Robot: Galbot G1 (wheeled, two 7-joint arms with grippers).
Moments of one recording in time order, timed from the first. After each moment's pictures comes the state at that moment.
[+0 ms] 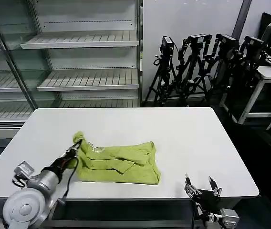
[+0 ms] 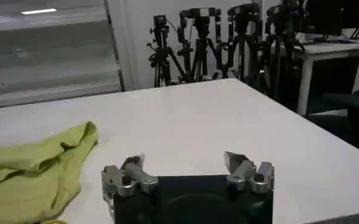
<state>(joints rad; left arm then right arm) 1.25 -1.15 -0.59 -2.18 -1.42 0.45 -0.43 -1.68 1.41 0.49 2.33 0.27 -0.40 0.26</state>
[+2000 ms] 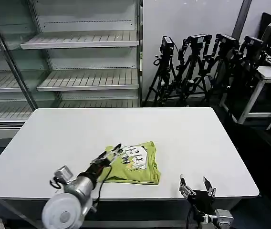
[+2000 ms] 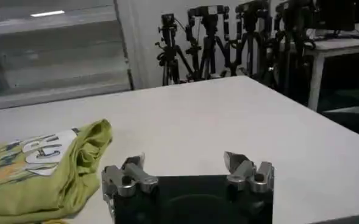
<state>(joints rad) 1.24 -1.21 -0.38 -2.18 -1.14 0.48 -0.43 -1.66 1.41 0.43 2.32 0.26 -0.39 0.26</state>
